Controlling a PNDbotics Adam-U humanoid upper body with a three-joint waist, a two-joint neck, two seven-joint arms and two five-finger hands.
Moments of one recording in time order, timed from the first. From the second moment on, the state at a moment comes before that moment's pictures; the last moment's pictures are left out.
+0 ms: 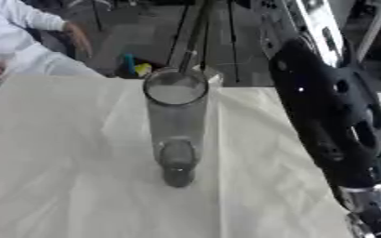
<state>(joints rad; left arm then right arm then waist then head) -0.27 0.13 0.02 -1.98 -0.06 -0.22 0.08 -1.13 -0.46 0.13 -1.61 -0.72 0.47 -0.30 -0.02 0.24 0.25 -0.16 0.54</state>
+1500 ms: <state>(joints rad) -0.27 0.12 0.02 -1.98 -0.07 -0.22 0.07 -1.08 -0.46 0.17 -1.59 -0.64 0.43 -0.20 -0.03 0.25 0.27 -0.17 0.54</state>
